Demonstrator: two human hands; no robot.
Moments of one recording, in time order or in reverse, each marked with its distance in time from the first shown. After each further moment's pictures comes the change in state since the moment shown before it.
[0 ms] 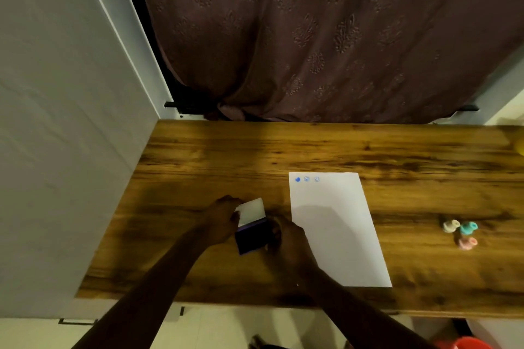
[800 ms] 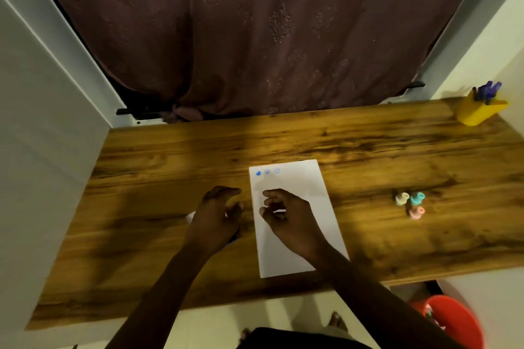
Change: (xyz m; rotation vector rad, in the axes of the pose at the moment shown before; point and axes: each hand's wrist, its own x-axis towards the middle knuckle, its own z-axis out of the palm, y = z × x) left_hand -0.022 0.121 0.006 -0.171 0.284 0.060; right_hand -0.013 -0.015 -0.103 -0.133 0.137 -0.210
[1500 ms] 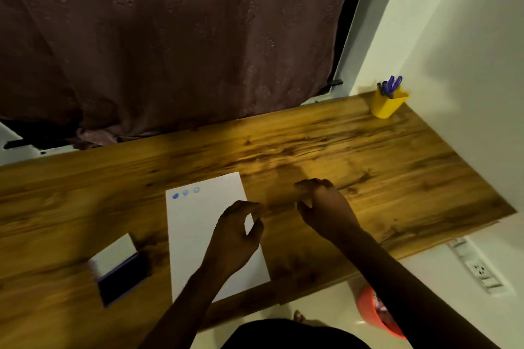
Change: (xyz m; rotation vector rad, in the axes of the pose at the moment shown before) left_hand 0.018 0.166 0.147 -0.220 -0.167 0.173; right_hand -0.002 0.108 -0.234 -0.593 0.124 0.029
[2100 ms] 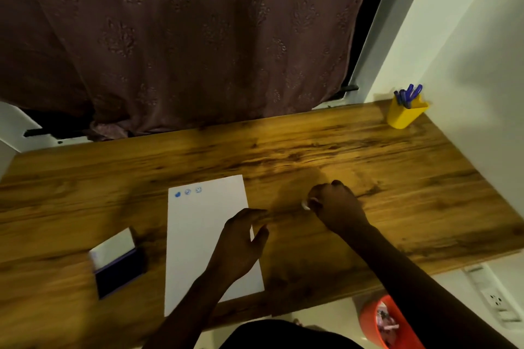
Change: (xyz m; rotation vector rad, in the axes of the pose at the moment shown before) left_hand 0.005 0.004 0.022 -0.066 -0.002 -0.075; right_hand 0.042 0.047 -0.001 -0.109 -0.176 0.015
